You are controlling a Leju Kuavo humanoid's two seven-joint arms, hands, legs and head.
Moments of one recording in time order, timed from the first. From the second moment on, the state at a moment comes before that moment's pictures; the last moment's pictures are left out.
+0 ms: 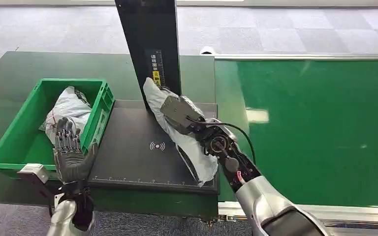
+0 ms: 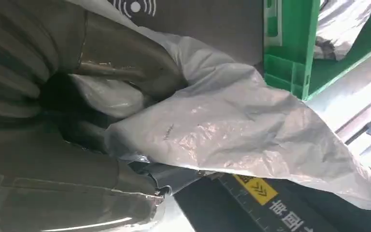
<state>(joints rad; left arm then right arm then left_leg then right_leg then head) -0.11 -0.14 -0.02 -1.39 0.14 0.14 -0.66 -0.79 0.27 0.50 -0.58 0.44 0.14 -0.15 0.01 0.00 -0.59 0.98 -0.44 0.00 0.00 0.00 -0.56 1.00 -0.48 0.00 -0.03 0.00</state>
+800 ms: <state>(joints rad) -0.12 -0.16 0.01 -1.39 0.12 0.13 -0.67 -0.81 0.27 0.51 -0.54 0.44 -0.02 -0.14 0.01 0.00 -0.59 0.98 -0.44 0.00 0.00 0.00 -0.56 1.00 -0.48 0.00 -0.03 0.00</state>
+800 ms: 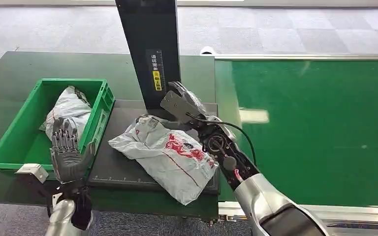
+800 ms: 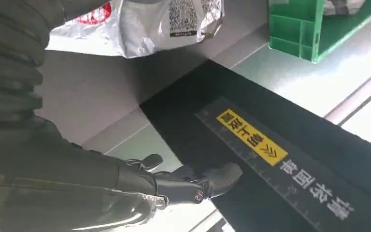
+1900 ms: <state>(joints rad) -0.46 -0.22 -0.49 -0.80 -0.83 0.08 -0.44 -0.13 0.13 0.06 -1.51 0.21 -0.23 -0.47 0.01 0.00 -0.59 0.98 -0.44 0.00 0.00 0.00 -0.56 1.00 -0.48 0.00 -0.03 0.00</state>
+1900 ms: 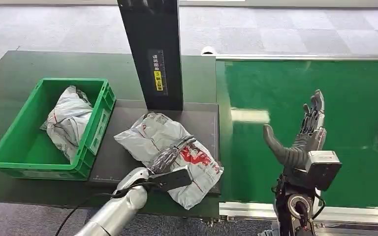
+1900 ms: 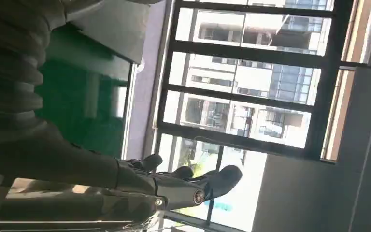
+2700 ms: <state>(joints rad) -0.54 -0.25 -0.54 -0.62 -0.73 0.18 -0.49 -0.08 0.13 0.04 -1.54 0.20 -0.21 -0.47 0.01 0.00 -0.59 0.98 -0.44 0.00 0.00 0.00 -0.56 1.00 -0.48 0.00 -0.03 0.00</state>
